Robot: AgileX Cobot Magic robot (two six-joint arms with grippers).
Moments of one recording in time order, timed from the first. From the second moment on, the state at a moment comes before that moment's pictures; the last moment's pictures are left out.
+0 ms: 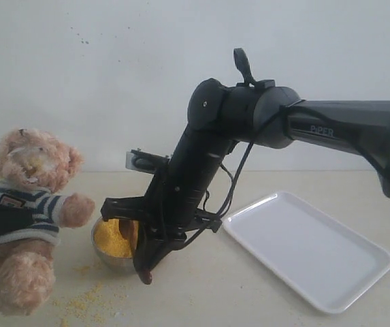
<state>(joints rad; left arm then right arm) 0.31 1.74 -0.71 -1.72 0.89 1.61 0.64 2.22 -1.90 0.52 1.22 -0.01</state>
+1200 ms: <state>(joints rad) 0.31 1.74 -0.71 -1.72 0.86 1.54 0.64 2.27 -1.90 0.74 1.22 -0.18</state>
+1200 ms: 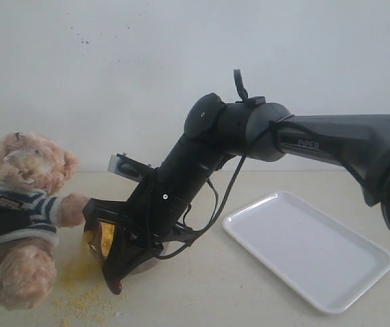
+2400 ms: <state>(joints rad) 0.31 1.74 -0.75 -1.72 0.77 1.50 0.50 2.34 -1.90 0.84 1.22 -0.21</state>
